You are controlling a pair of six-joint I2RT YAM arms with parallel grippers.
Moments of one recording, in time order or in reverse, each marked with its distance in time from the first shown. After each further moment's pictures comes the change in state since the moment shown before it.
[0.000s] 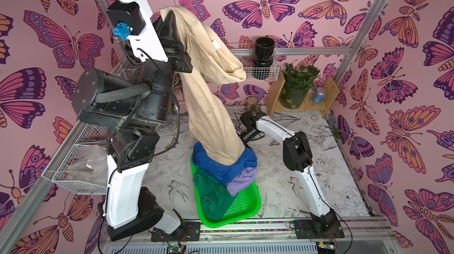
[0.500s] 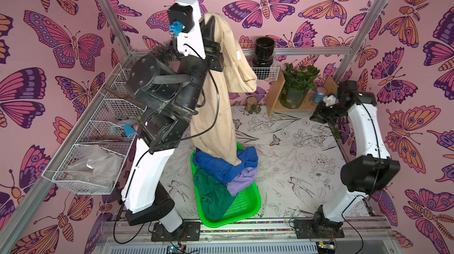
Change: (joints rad) left arm 0.002 0.179 0.081 -0.019 0.164 -0.130; right arm -0.772 -0.708 -0.203 -0.061 0.795 -0.025
